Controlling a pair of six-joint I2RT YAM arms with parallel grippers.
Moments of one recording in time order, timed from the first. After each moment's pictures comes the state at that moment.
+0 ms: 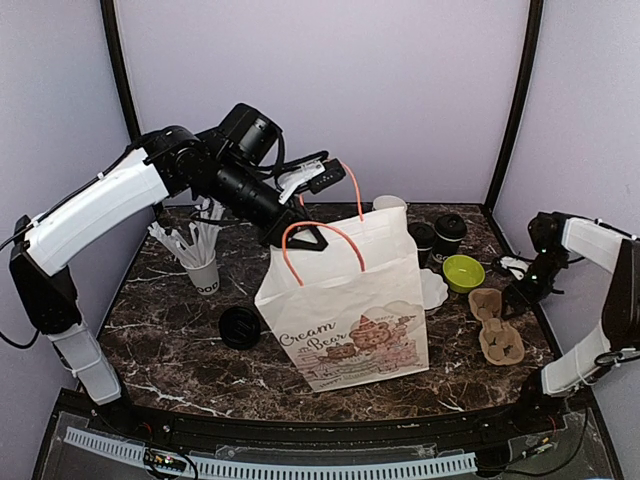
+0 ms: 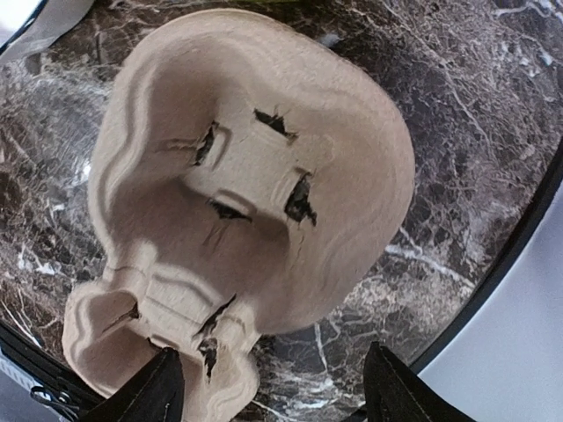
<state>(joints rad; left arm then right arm) -0.89 1.69 1.91 -1.05 0.47 0.19 -0.18 1.44 0.99 -1.08 -0.10 -0.65</state>
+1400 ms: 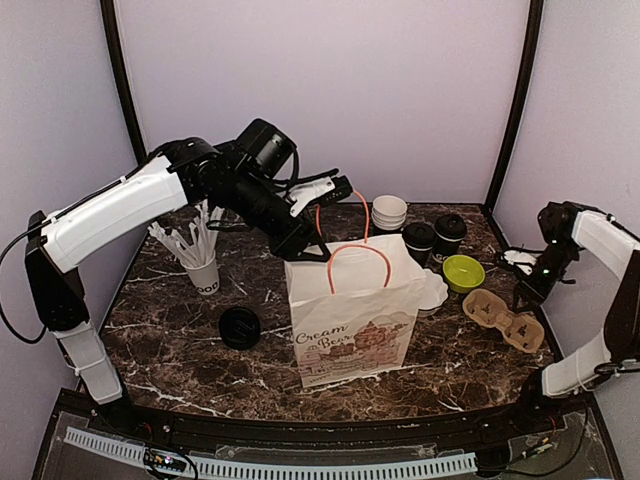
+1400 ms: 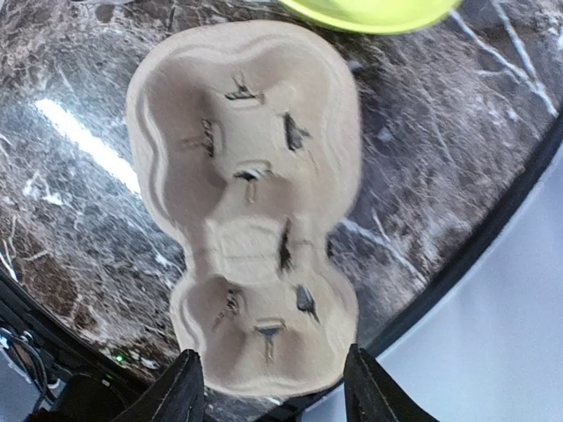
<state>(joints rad) -0.89 1.75 1.87 -1.00 0.34 0.26 -0.21 1.33 1.05 -1.21 -0.11 -0.92</state>
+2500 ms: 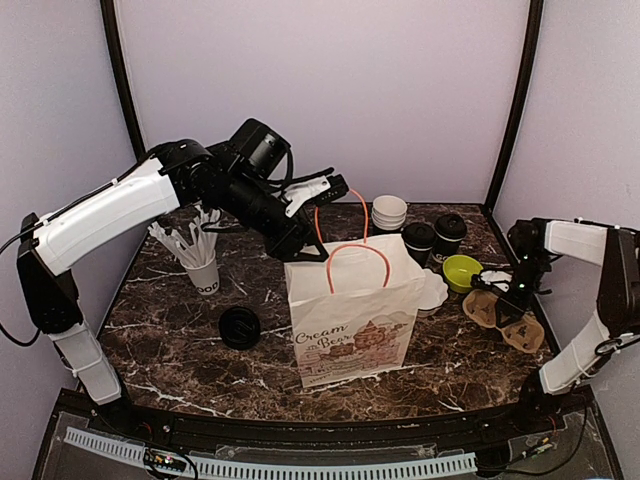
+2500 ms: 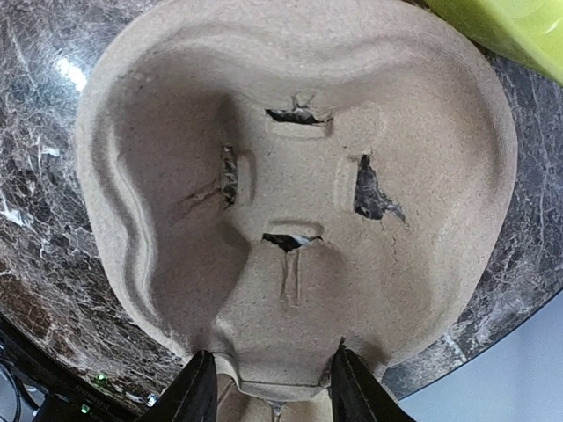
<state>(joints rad) -0.89 1.71 1.83 -0.97 0.33 0.26 -0.06 1.51 0.96 -1.05 -0.04 -0.89</state>
